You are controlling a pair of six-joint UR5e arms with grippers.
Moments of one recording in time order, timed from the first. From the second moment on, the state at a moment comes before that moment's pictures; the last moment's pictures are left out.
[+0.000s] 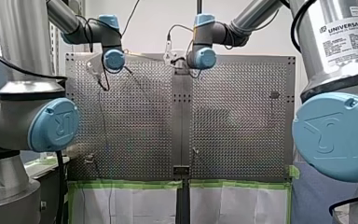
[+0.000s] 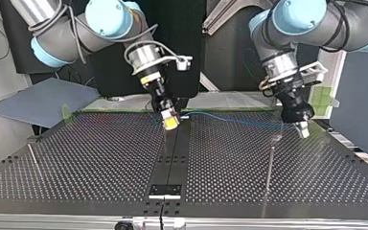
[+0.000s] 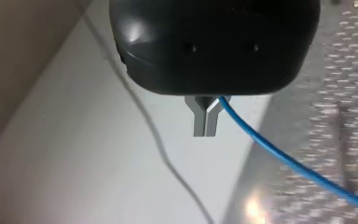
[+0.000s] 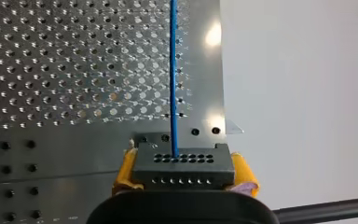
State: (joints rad) left arm -0.18 -1.40 -1.97 -2.52 -2.09 -1.97; right arm 2.33 -1.30 1.51 -0.41 1.53 1.59
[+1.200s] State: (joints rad) left arm 0.04 -1.61 -1.66 -2.65 -1.78 -2.02; right arm 2.31 -1.17 1.32 -0.37 1.52 1.61
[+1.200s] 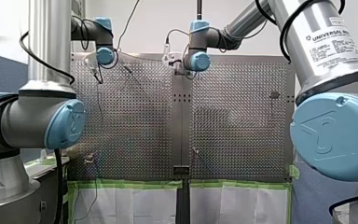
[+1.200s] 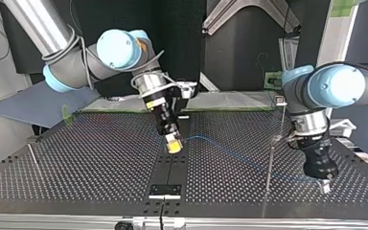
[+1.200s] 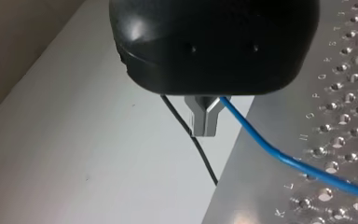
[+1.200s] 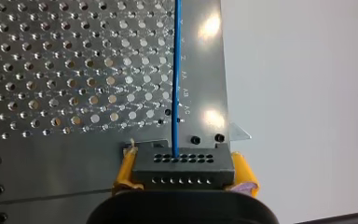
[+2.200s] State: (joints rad) left arm 0.03 -1.74 -1.75 -2.55 -1.69 -2.01; right arm 2.30 -1.08 1.32 -0.37 1.53 1.60
